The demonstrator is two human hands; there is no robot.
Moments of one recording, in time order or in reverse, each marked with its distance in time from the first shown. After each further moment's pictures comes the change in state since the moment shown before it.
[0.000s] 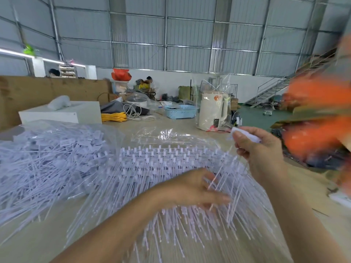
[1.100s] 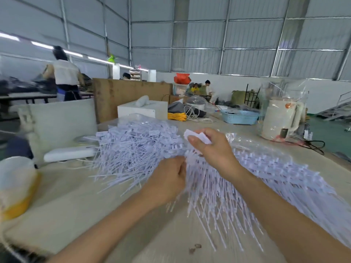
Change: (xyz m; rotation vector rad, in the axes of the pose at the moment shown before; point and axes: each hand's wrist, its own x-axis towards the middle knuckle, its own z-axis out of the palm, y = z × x) left_hand -0.158 -0.069 -0.067 0.373 0.882 -0.028; right_hand -0.069 0.018 0.220 -0.316 -0.579 0.006
